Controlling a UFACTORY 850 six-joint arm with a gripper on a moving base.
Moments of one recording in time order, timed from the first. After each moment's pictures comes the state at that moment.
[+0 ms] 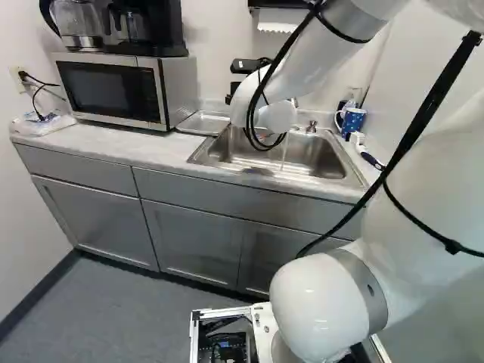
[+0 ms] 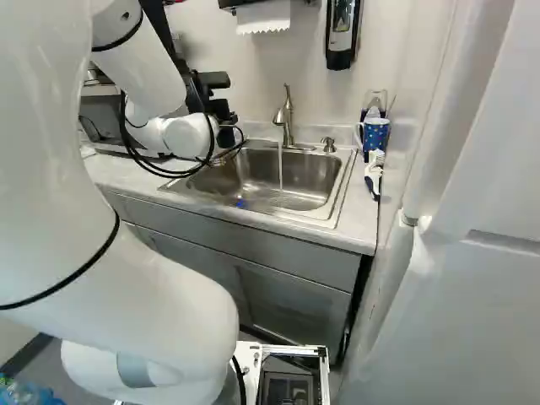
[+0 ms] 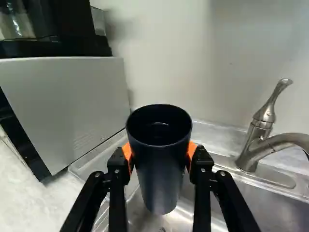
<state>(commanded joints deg) 9.4 6.4 -38.3 0.0 39.6 0.0</state>
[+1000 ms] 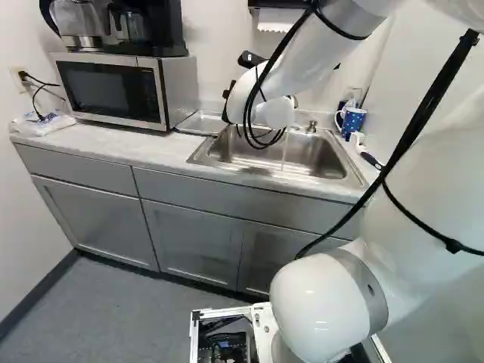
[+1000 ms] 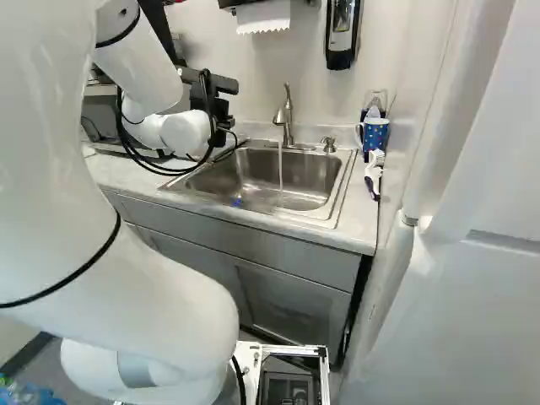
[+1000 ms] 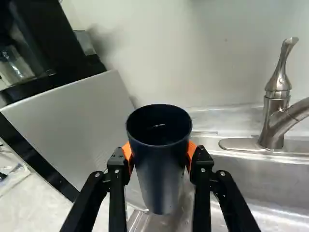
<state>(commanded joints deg) 9.8 6.3 -38.8 0.3 38.6 19.3</state>
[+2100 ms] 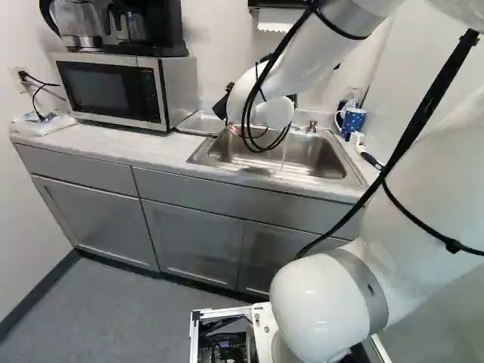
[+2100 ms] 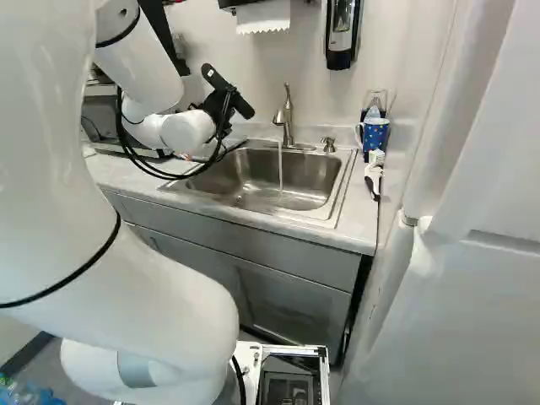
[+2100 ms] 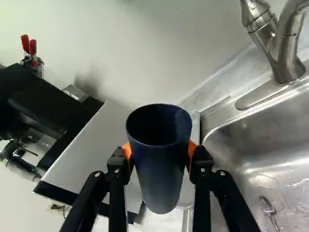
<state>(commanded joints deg) 9.8 6.3 -38.8 0.3 38.6 52.4</state>
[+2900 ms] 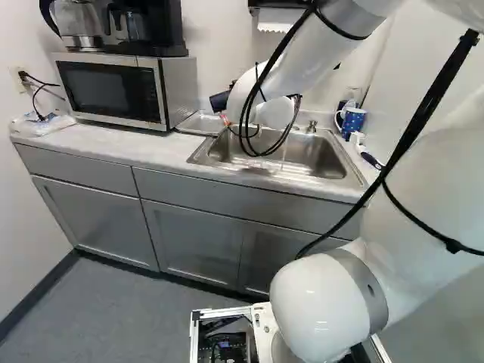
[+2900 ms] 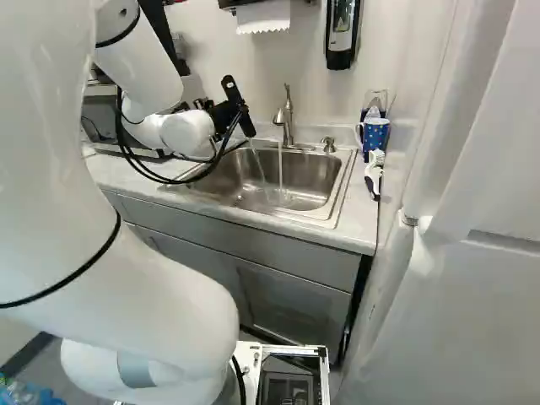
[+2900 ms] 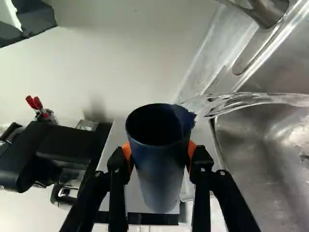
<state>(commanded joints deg) 9.8 6.3 -38.8 0.3 38.6 76.5</state>
